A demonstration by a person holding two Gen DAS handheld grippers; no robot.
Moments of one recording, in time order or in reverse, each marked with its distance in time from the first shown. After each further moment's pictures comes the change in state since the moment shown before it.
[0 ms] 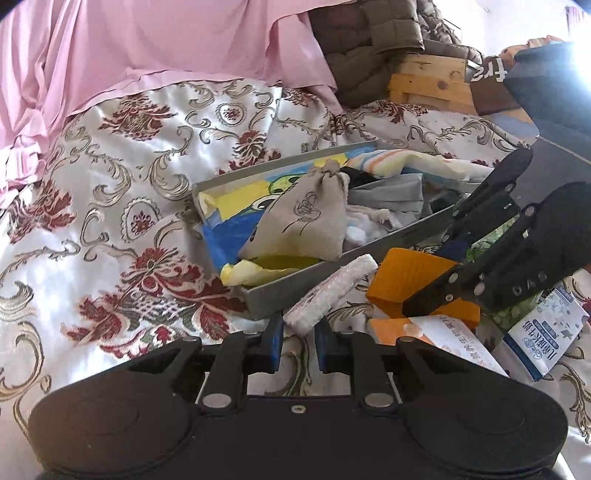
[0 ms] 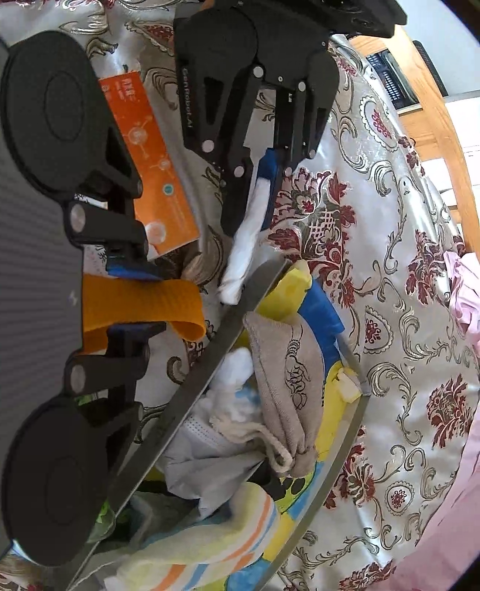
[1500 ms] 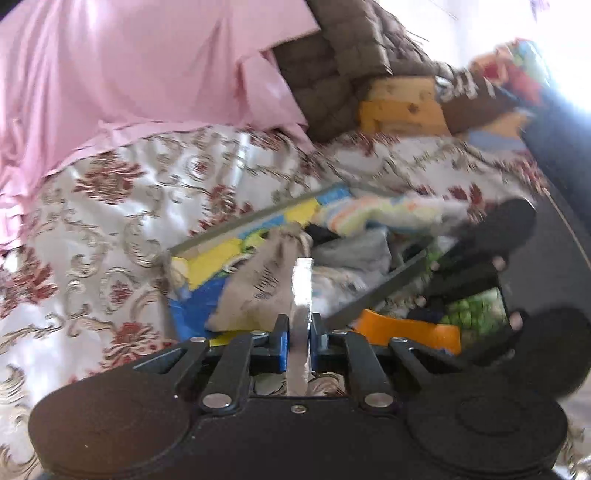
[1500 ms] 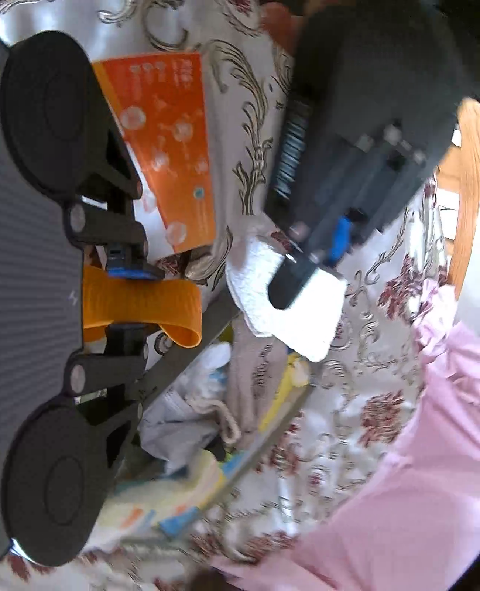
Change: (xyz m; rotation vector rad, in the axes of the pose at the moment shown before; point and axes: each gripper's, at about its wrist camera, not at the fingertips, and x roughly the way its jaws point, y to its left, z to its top) left arm -0.008 -0.030 0.038 0.077 -0.109 -0.004; right arm -0.017 0.057 -0.031 -0.285 -0.127 -0.277
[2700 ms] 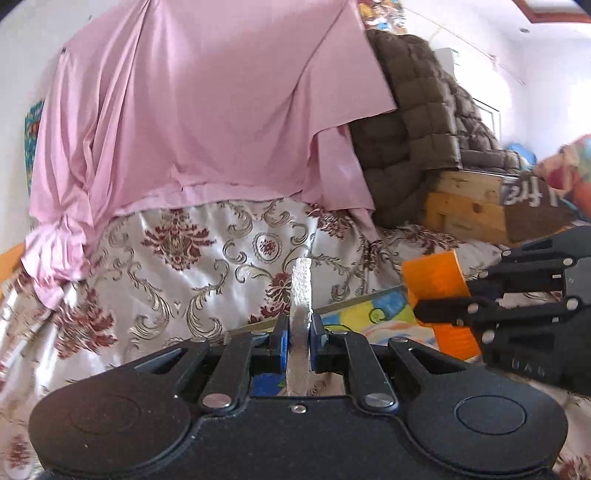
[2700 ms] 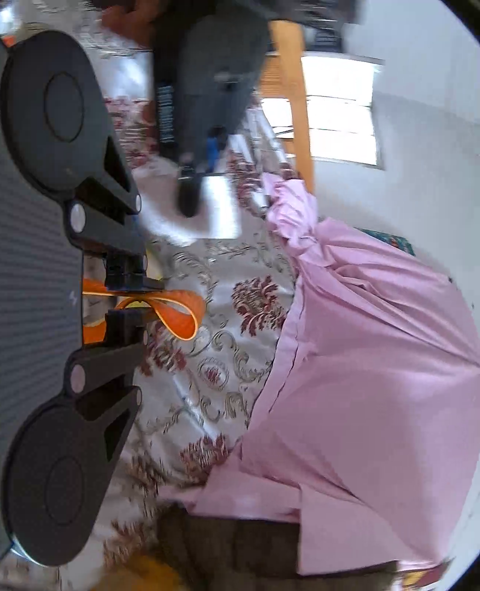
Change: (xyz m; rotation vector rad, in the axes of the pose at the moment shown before) left arm -0.024 0.014 0.089 -0.160 -0.150 0.183; right arm -0.045 -0.129 0.047 0.335 -0.400 -0.080
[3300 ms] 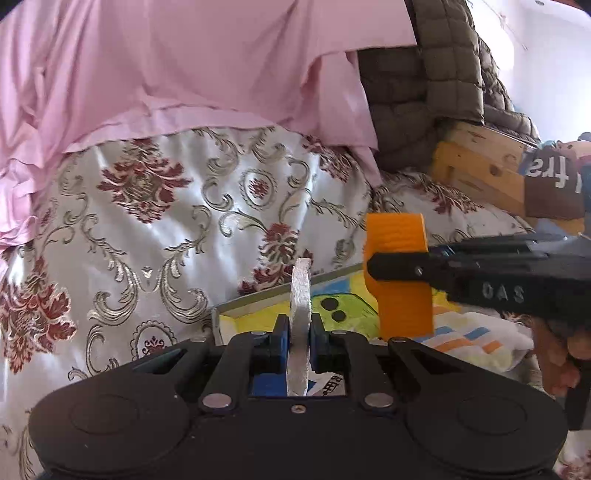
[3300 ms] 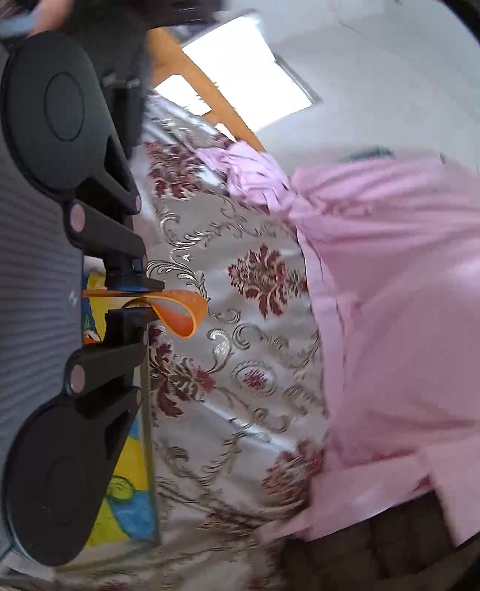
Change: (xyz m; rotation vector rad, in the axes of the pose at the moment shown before) left arm 0.108 0.065 0.041 -0.037 0.283 -0.161; right arm 0.098 -0.066 0.043 0.521 0.141 0.066
